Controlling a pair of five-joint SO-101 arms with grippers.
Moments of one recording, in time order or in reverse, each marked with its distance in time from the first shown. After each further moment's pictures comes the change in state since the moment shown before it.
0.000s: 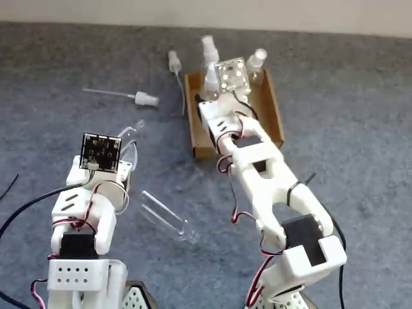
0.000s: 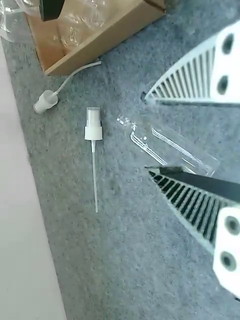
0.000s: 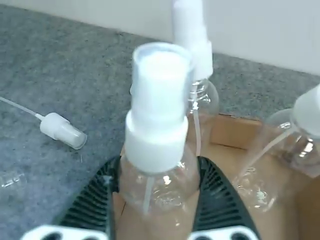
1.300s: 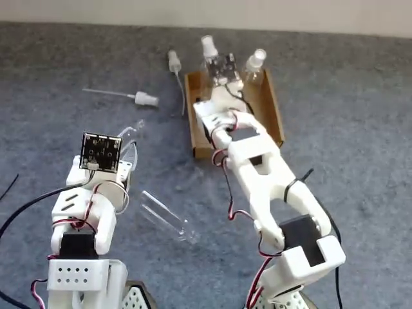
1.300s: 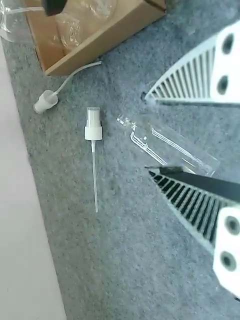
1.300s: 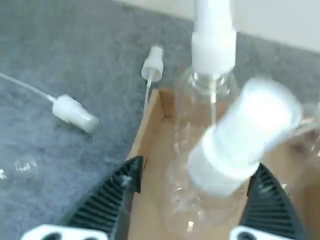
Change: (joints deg) left arm 0.0 0.0 0.0 0.0 0.0; right arm -1.6 0.0 -9.3 16.2 0.0
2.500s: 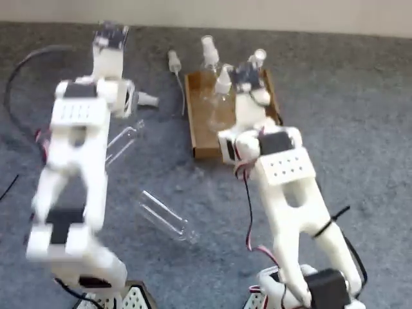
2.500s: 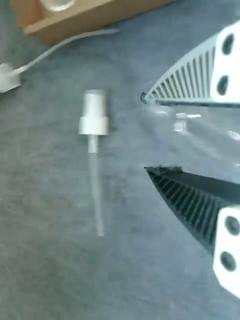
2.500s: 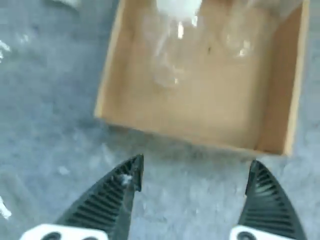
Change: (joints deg) left arm -1.0 96.6 -90.4 23.6 2.1; right arm 3.1 -27.6 11.3 40.2 0.3
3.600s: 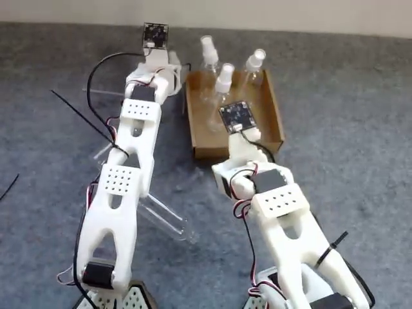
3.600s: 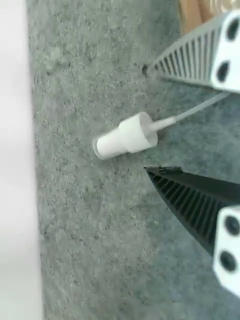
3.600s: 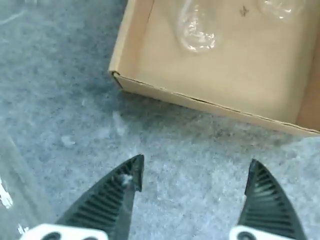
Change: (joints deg) left arm 9.2 67.5 -70.2 -18.1 12.1; right arm -3.9 -8.7 18.4 -10.2 -0.1
